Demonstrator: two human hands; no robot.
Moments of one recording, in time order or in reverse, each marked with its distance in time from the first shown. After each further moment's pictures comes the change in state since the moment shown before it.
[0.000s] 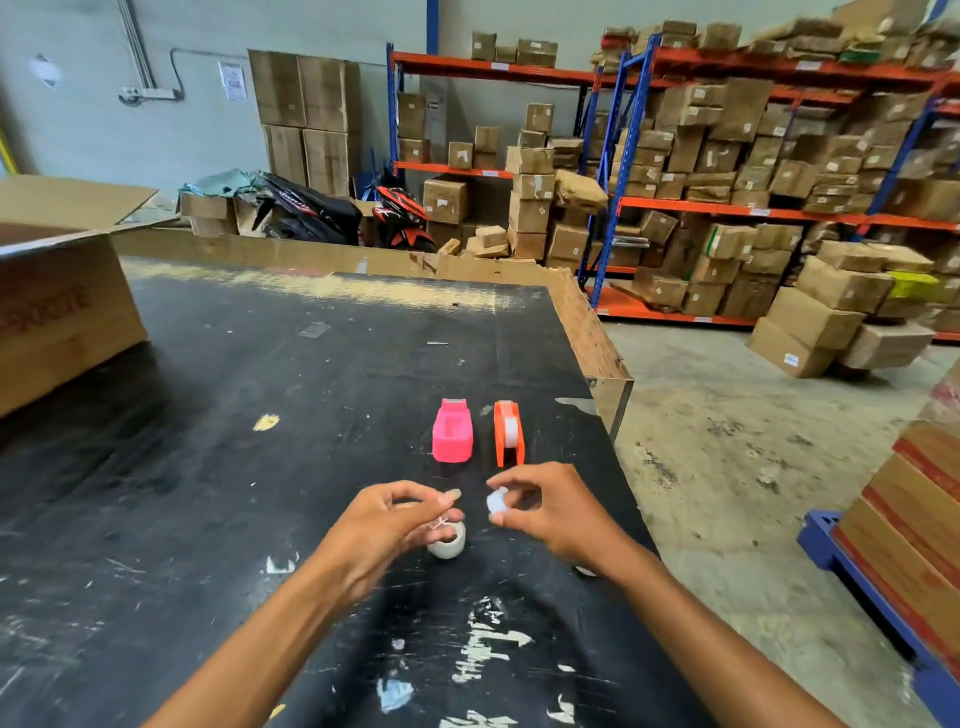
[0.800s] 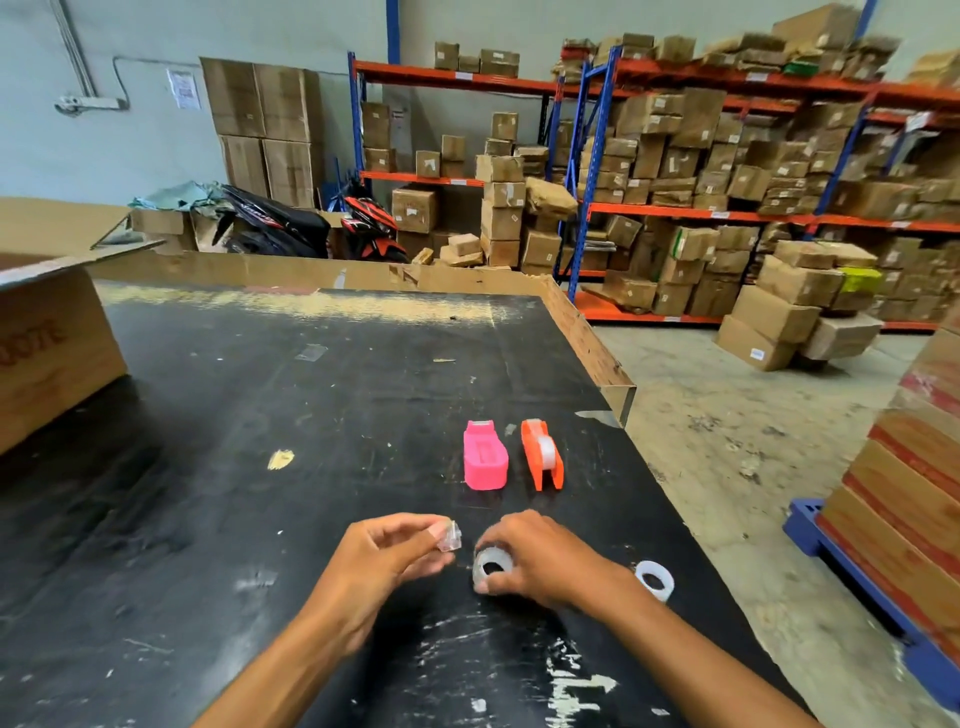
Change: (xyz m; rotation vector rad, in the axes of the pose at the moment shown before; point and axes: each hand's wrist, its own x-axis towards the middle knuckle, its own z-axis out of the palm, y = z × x) left_hand 0.010 0.009 -0.066 0.044 0.014 0.055; right_hand 0.036 -0.027 0.066 -0.433 -0.299 0.101
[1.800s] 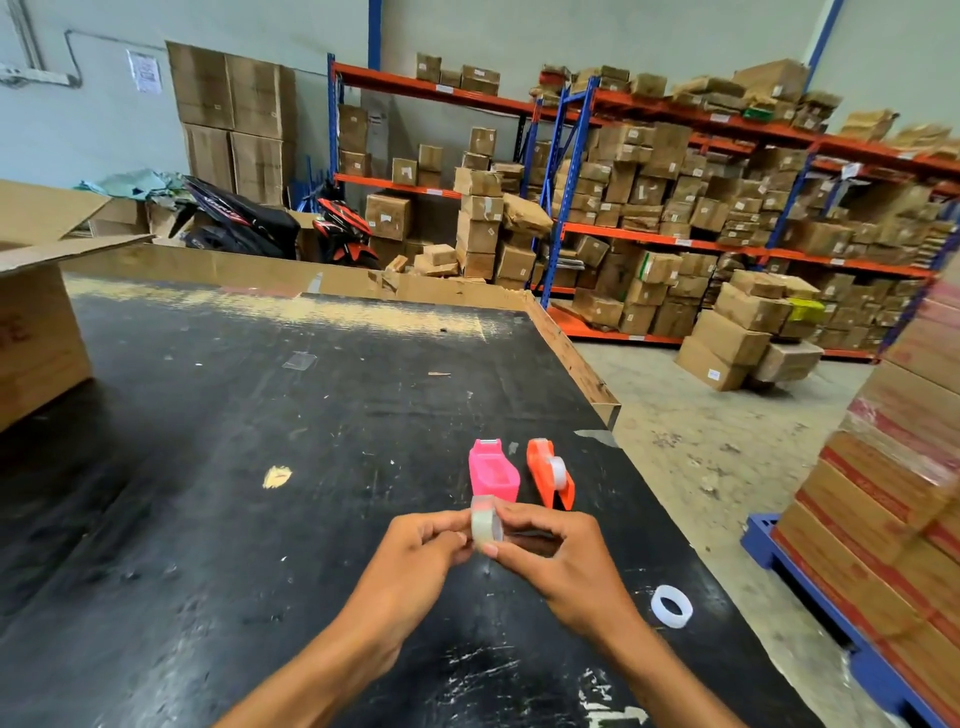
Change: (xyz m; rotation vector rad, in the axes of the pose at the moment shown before) left_hand 0.001 0.033 0.000 0.182 -0.215 0.130; right_hand -0.005 -0.035 0.004 0.829 0.554 -0.102
